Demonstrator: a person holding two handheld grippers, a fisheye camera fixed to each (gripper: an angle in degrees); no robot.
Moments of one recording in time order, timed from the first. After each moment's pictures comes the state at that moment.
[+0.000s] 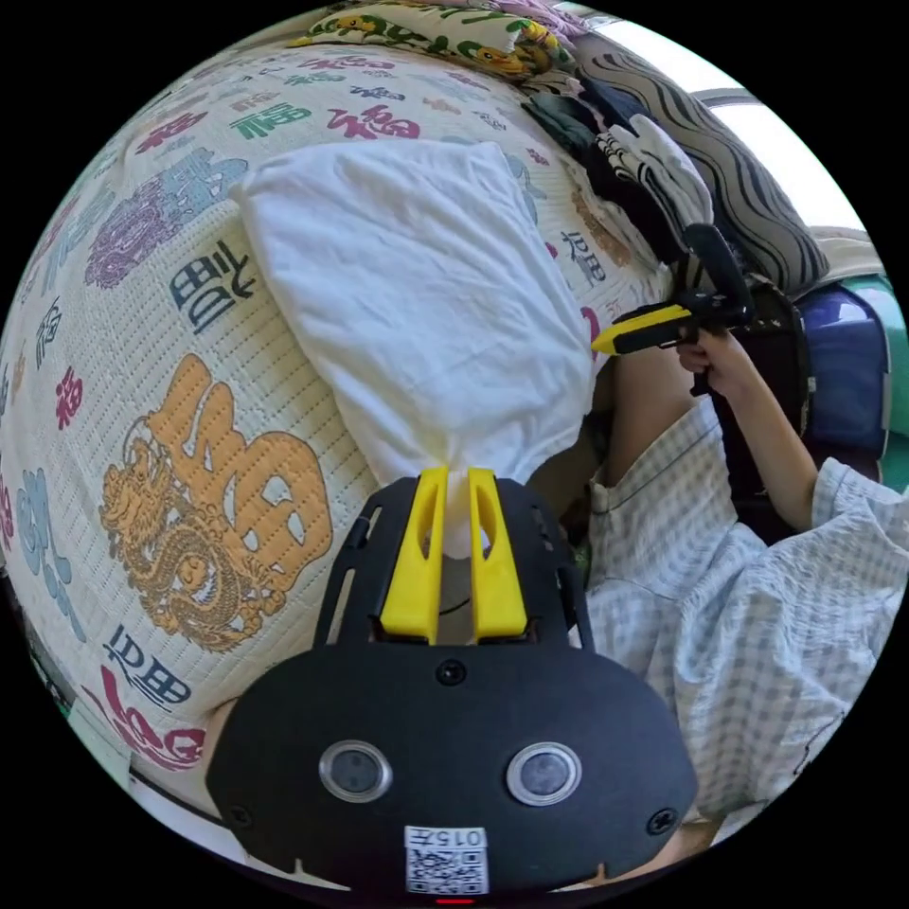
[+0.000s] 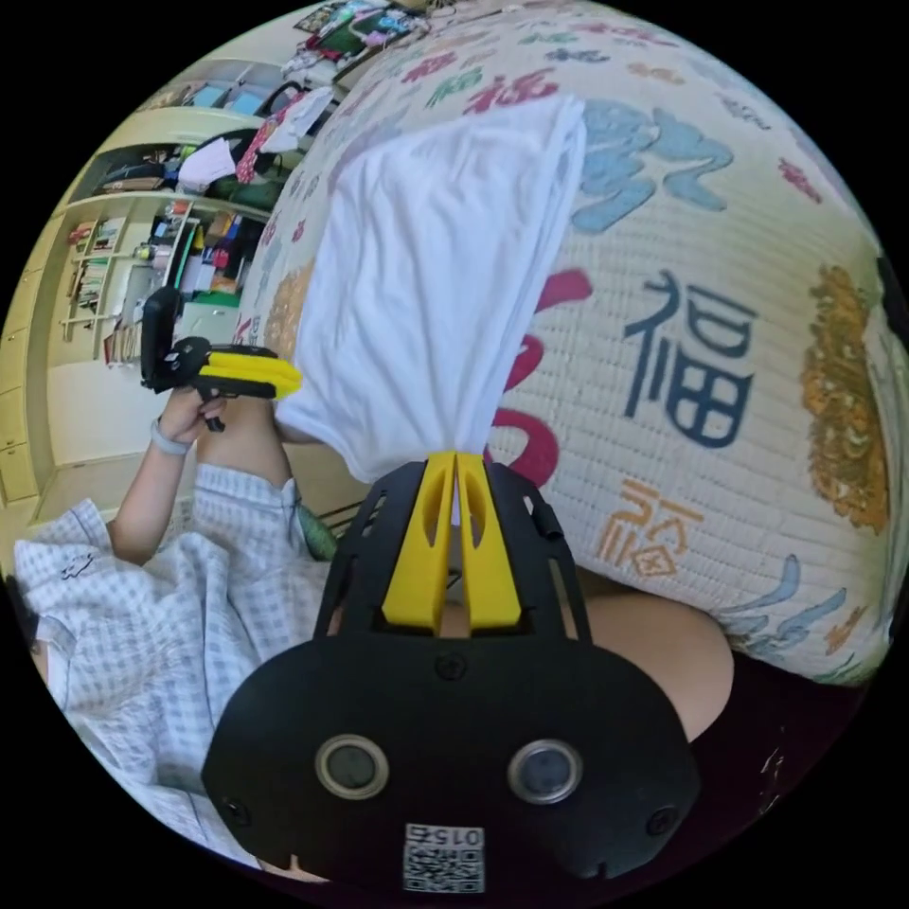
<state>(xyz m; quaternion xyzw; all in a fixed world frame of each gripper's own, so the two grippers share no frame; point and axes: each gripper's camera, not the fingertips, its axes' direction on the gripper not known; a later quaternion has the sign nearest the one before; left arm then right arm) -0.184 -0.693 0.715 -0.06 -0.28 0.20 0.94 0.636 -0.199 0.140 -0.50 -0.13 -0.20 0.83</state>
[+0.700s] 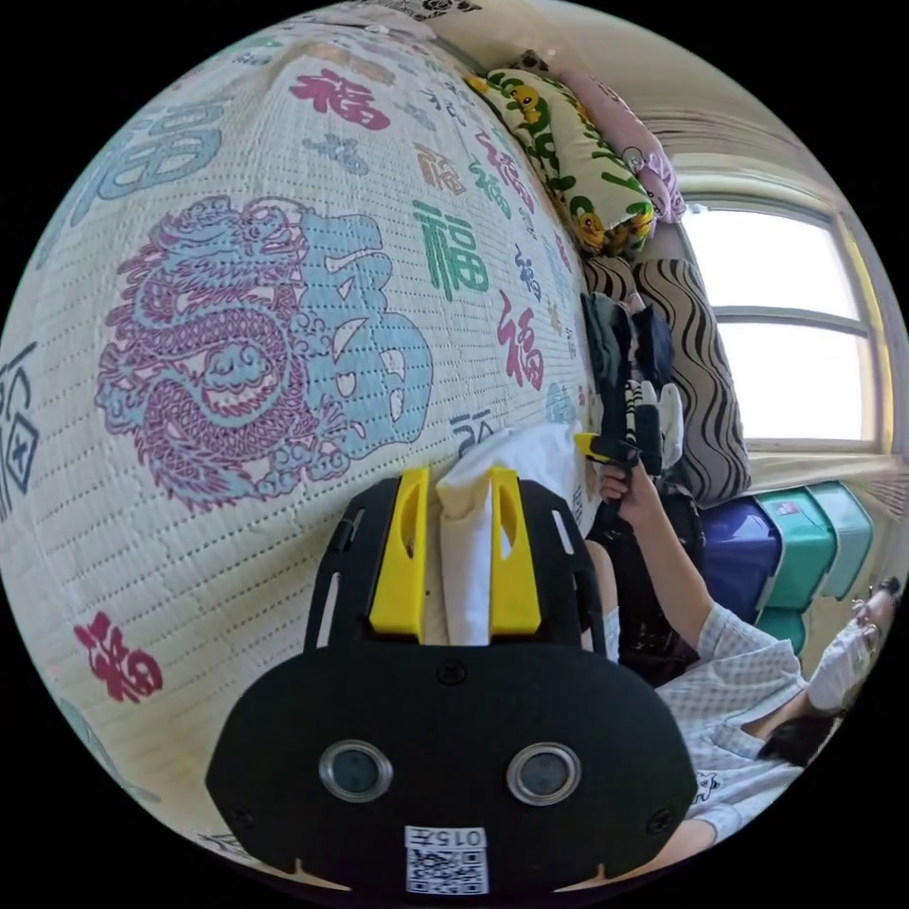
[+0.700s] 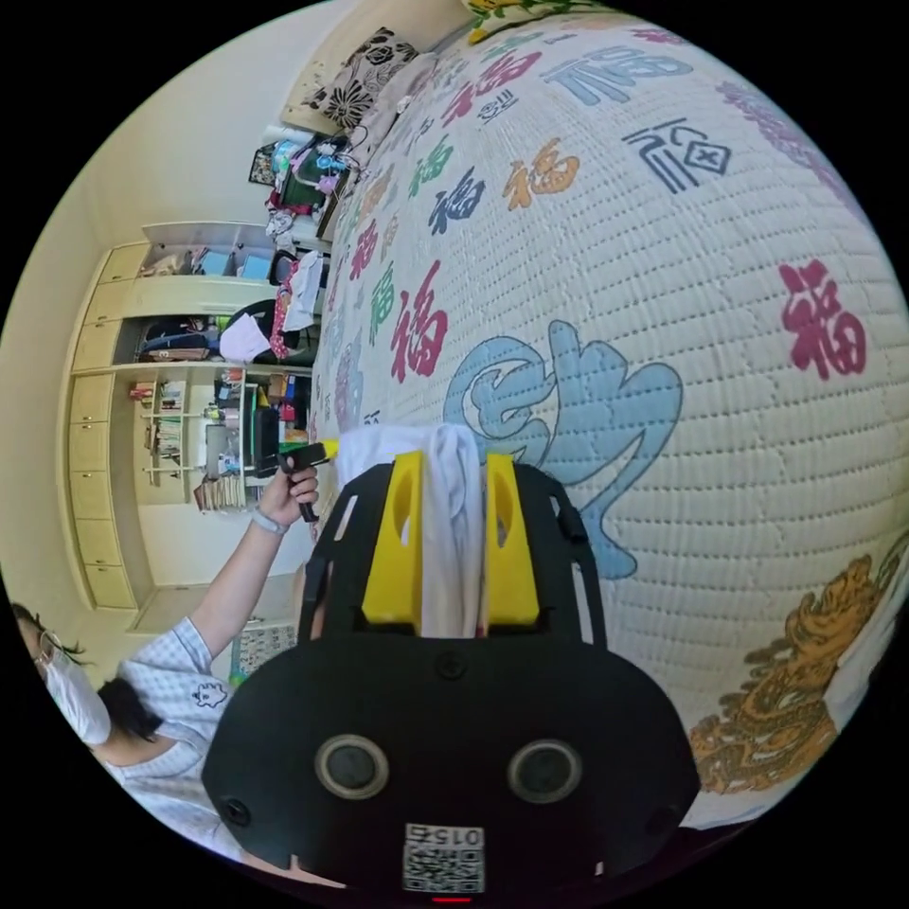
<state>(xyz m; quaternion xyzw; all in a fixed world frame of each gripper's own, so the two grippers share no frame) -0.205 -0.858 0.521 0.08 -0.08 0.08 0.99 0.673 -0.358 0.242 -0.40 -0.23 0.00 0.88</state>
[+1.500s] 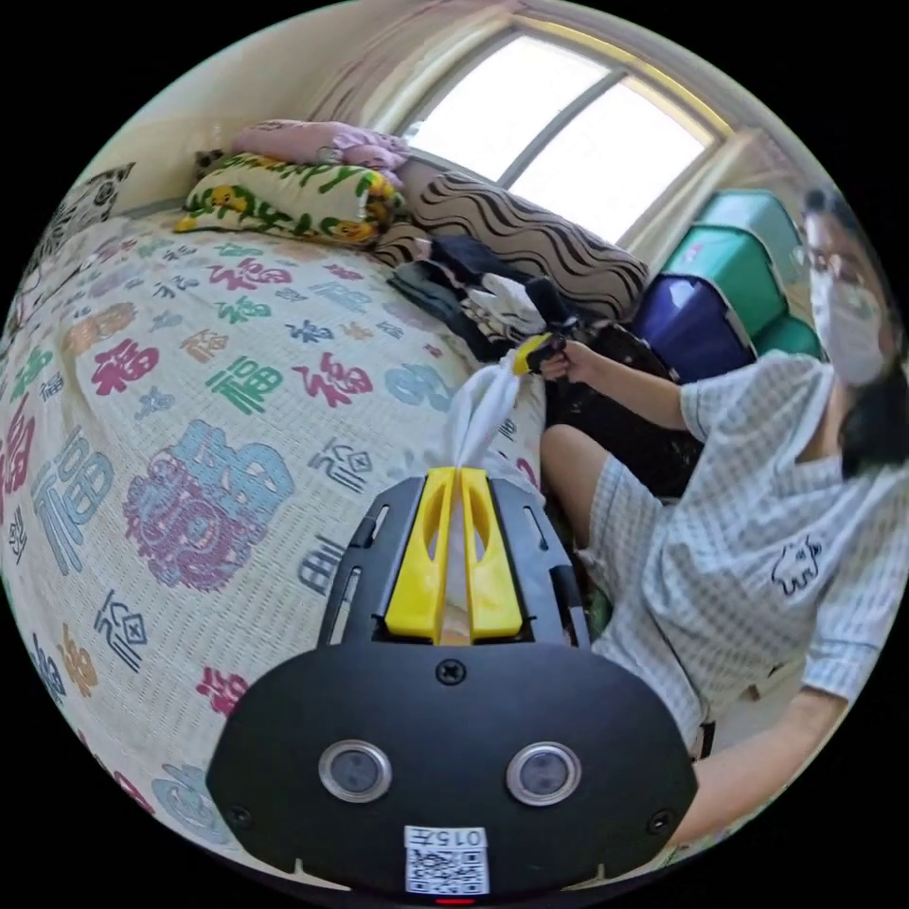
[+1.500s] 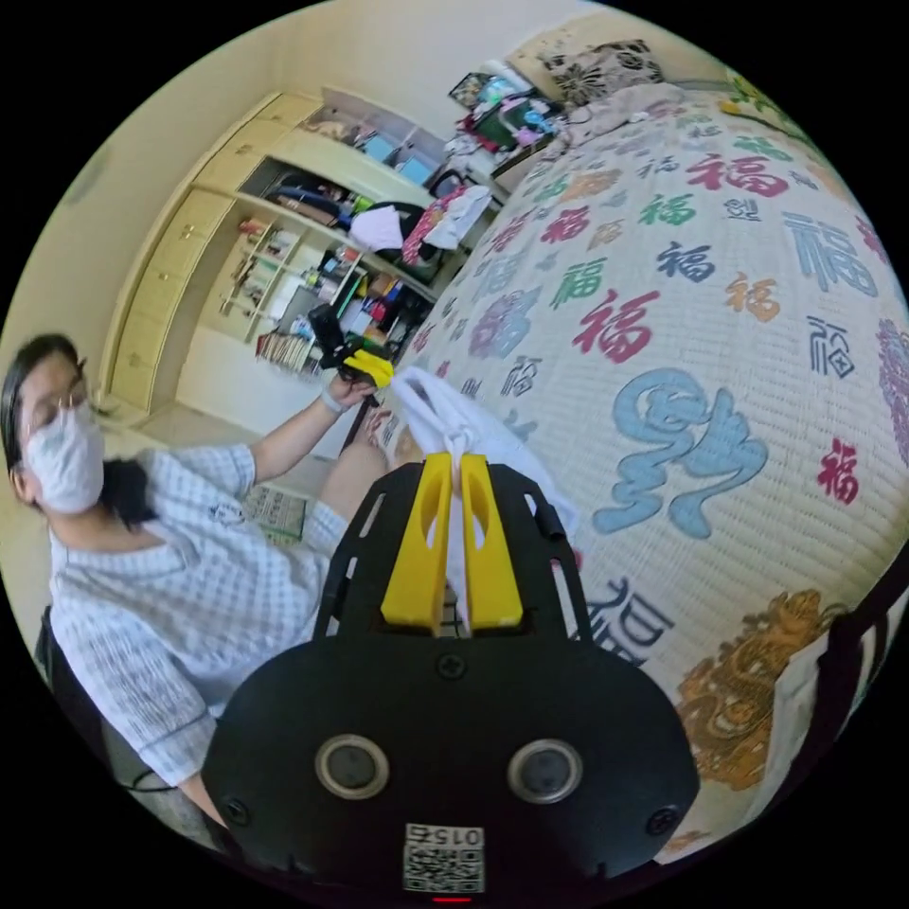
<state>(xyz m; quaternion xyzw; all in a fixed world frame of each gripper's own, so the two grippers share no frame) 0.004 -0.672 0.475 0.06 -0.11 0.44 0.89 0.588 -0.310 0.129 -0.38 -0.36 -0.22 0.82</state>
